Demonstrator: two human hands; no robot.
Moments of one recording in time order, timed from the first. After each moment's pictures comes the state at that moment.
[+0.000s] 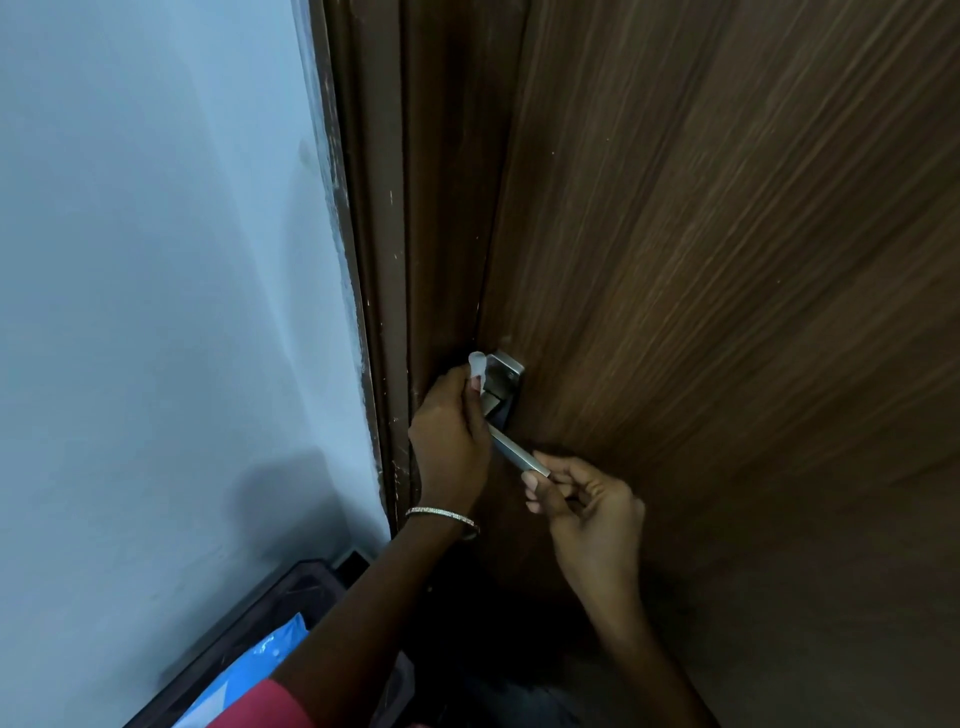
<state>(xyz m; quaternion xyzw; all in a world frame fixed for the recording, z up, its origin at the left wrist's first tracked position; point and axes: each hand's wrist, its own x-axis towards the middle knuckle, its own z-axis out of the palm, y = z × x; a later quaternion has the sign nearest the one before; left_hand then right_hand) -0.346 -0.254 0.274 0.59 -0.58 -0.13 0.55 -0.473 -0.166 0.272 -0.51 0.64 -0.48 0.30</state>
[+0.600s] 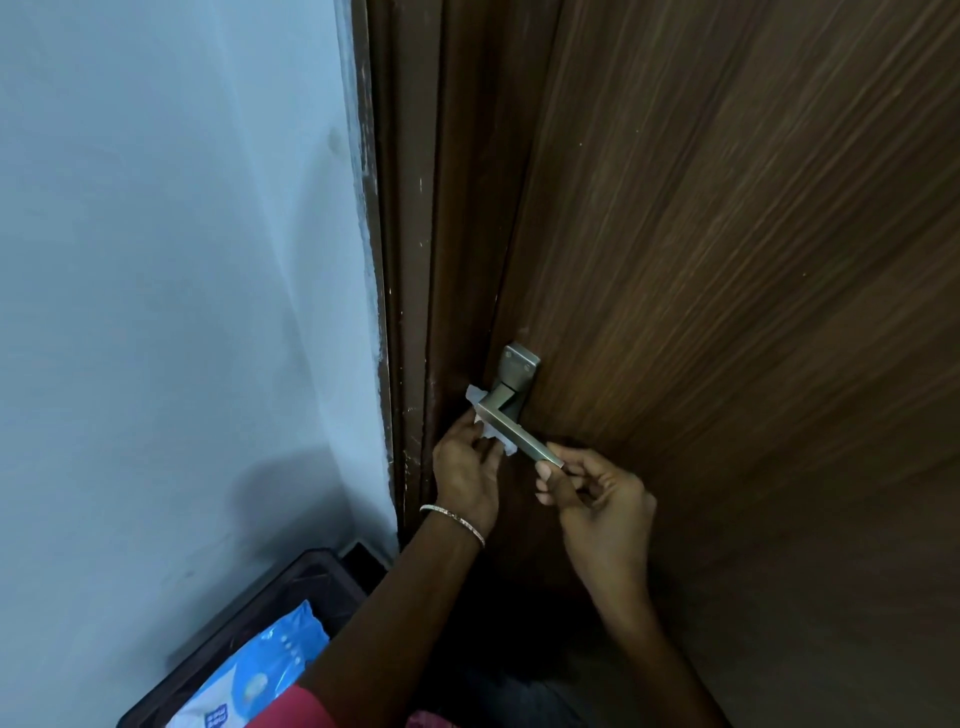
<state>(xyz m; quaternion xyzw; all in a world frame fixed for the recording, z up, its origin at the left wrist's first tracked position) -0.359 -0.245 0.239 0.40 -0.05 -0.69 0.60 -0.471 -0.165 0.269 -0.51 0.65 -0.49 0.29</state>
